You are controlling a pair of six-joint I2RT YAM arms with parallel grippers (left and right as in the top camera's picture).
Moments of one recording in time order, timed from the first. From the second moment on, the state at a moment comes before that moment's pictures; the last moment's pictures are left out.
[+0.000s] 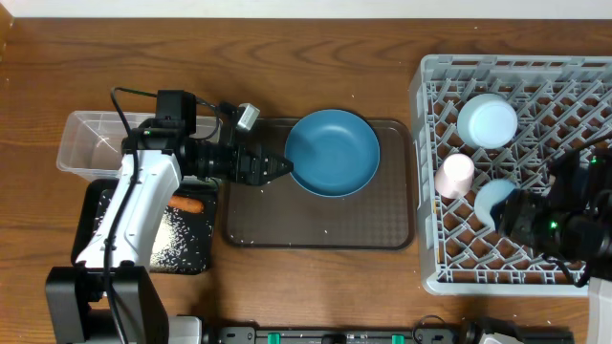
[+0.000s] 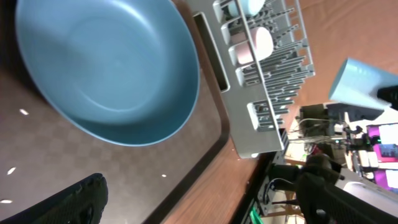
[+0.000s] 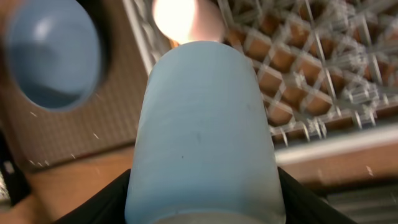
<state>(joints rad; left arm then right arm) -0.01 1.56 1.11 -0.86 1.02 0.18 -0.23 1.04 1.31 -1.51 -0.19 0.20</state>
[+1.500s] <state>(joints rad) -0.01 1.56 1.11 -0.82 0.91 0.18 0.02 1.21 1.10 -1.33 -0.07 0.20</state>
